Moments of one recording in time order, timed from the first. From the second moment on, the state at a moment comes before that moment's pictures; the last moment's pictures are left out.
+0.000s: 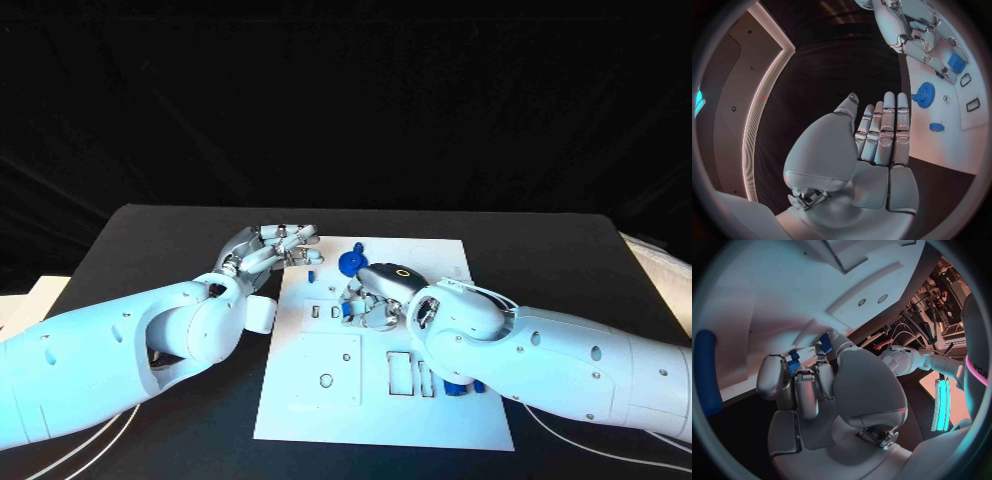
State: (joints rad) left arm 1.12 -0.88 0.00 1.62 0.02 -0.38 0.43; left_hand 1.44 -0.01 0.06 0.14 0.13 0.98 0.21 0.10 0.07 1.06 0.16 0.09 0.07 1.17 0.10 0.19 0.23 0.17 0.95 0.21 0.34 0.15; right arm 1.09 -0.63 -0.03 1.58 -1.59 -0.31 -0.30; right_hand 1.34 -0.08 0.19 0.10 0.13 1.06 0.14 0.07 0.07 1.43 0.06 1.32 1.31 1.47 -0.02 1.57 1.31 0.08 1.30 0.09 1.36 1.11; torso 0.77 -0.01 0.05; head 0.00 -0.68
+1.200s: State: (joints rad) left arm 1.12 -0.87 0.00 1.61 0.02 -0.37 0.41; left_hand 1.44 0.00 0.07 0.14 0.13 0.98 0.21 0.10 0.07 1.06 0.16 0.09 0.07 1.17 0.10 0.18 0.23 0.17 0.95 0.21 0.34 0.15; right arm 1.09 -0.72 -0.01 1.70 -1.57 -0.52 -0.25; right_hand 1.33 -0.14 0.05 0.19 0.12 0.96 0.16 0.07 0.07 1.39 0.08 1.27 1.31 1.47 0.00 1.56 1.31 0.08 1.29 0.10 1.35 1.10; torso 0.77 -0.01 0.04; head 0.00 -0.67
